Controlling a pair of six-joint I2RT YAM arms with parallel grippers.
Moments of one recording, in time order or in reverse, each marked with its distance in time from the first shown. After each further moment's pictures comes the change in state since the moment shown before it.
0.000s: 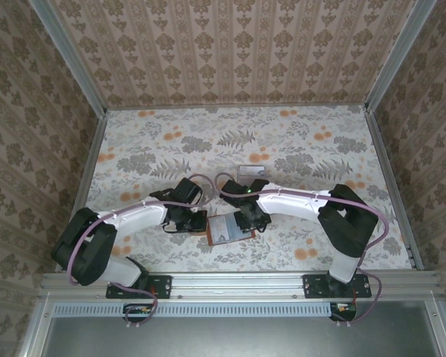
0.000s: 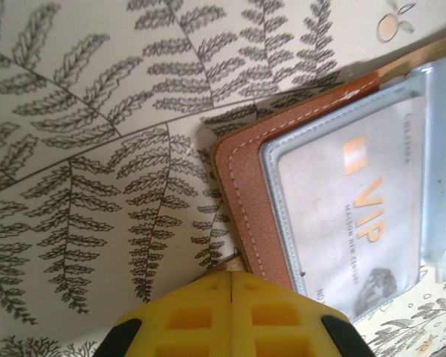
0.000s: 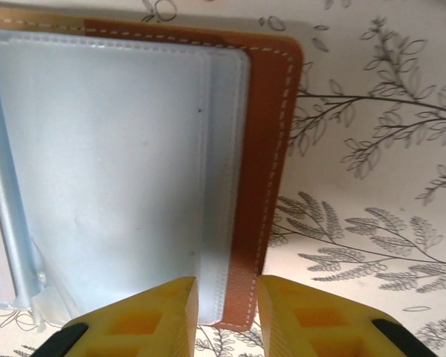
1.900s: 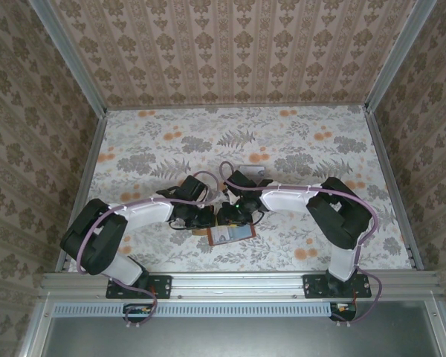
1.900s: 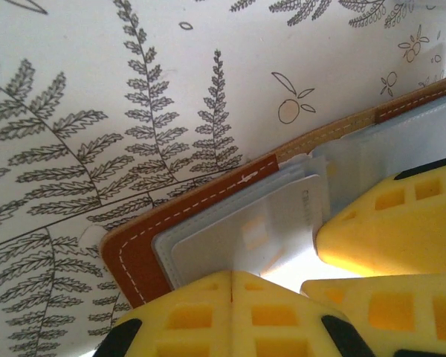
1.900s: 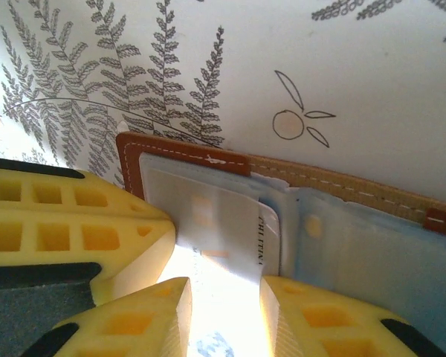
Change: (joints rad) left arm -0.014 0.092 0.013 0.153 0.080 -0.082; right arm -0.100 0.079 -0.102 0.527 -0.487 0.108
